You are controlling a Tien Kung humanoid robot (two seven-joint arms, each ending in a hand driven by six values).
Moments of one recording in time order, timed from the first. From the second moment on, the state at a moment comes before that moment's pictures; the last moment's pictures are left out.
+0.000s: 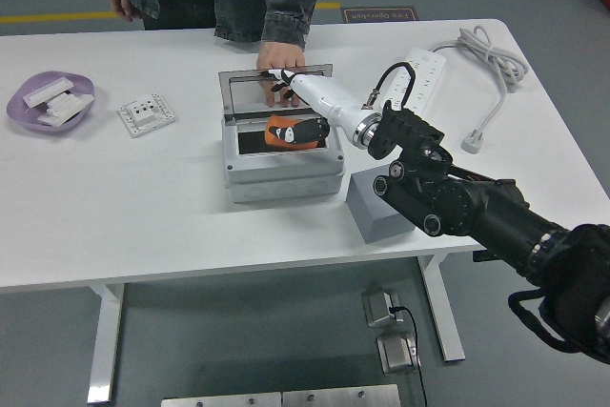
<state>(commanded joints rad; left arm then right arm) 0.02 0.09 -1.57 -0.18 1.60 0.17 0.30 0.90 0.00 0.56 0.63 -1.66 -0.20 0.22</state>
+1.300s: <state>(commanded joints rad) 0.01 0.09 -1.55 -0.18 1.59 0.17 0.31 1.03 -0.09 0.58 0.53 -1.52 -0.16 0.25</state>
